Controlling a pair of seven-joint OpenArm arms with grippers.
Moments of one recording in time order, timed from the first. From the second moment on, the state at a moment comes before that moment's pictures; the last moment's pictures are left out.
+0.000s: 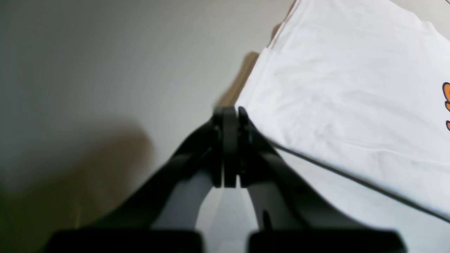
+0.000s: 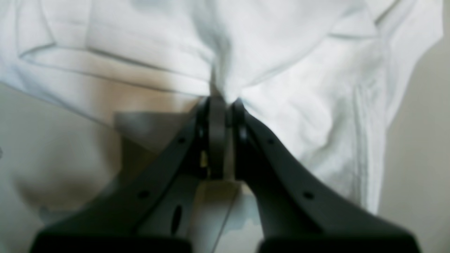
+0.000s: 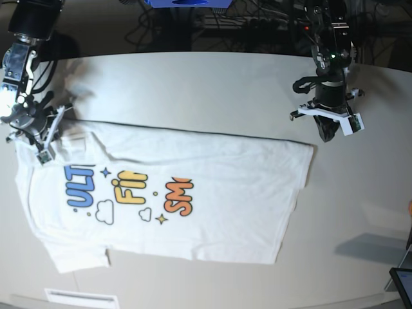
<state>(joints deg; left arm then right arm) 25.2 -10.3 -14.4 110.7 -20.3 8.3 24.1 -5.0 15.4 20.7 90.8 2.9 40.8 -51.4</state>
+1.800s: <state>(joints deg) 15.9 -15.7 -9.5 110.4 -19.9 6.6 24.1 -5.8 16.8 17.9 92.2 -4.6 41.3 -35.8</state>
